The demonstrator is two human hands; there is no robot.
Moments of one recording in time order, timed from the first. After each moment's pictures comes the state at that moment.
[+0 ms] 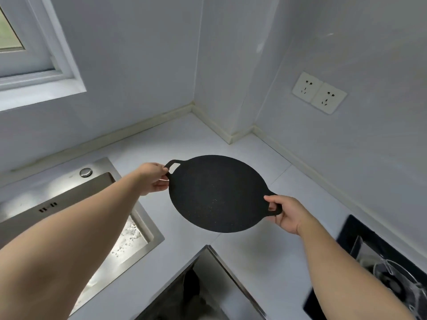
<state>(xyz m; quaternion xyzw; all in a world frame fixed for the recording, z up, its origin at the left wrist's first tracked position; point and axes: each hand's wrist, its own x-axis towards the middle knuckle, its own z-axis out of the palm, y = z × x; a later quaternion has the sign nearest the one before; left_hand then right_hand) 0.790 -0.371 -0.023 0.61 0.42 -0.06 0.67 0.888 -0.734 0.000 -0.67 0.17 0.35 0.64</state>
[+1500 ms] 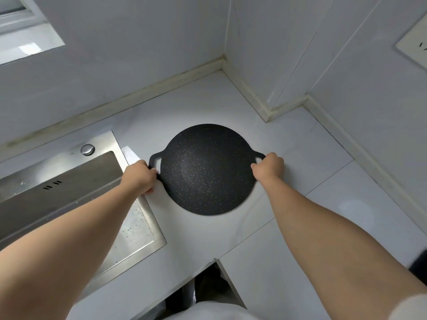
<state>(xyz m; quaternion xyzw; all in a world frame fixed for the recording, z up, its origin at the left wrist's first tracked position) 0.815 -0.323 -0.127 0.78 0.53 -0.12 0.31 1.040 -0.565 -0.137 -0.96 0.00 0.21 0.21</state>
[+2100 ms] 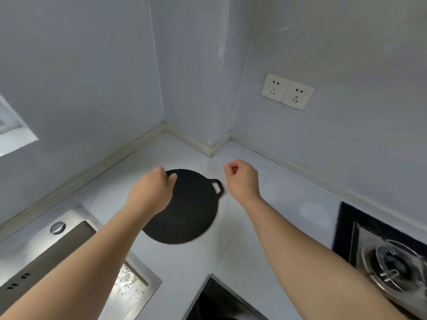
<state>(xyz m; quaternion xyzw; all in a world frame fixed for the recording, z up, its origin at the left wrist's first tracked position) 0.837 -0.408 0.034 0.95 0.25 -0.01 0.21 0.939 -0.609 0.010 -0.91 -0.04 -0.02 0.41</state>
